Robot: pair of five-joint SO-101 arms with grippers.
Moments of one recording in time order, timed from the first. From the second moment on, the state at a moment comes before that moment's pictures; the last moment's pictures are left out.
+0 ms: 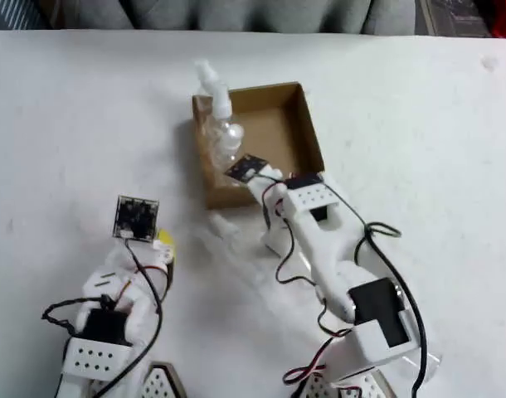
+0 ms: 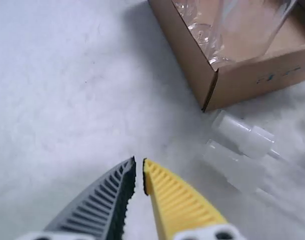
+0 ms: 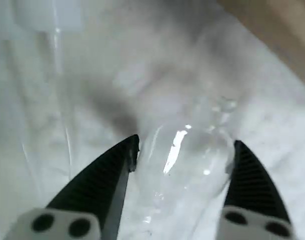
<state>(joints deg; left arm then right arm) 2.4 -88.7 97.7 42.2 1.8 -19.5 3.5 31.4 62.2 31.8</state>
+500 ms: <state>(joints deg) 2.4 -88.7 97.7 42.2 1.8 -7.9 2.6 29.4 61.3 15.3</state>
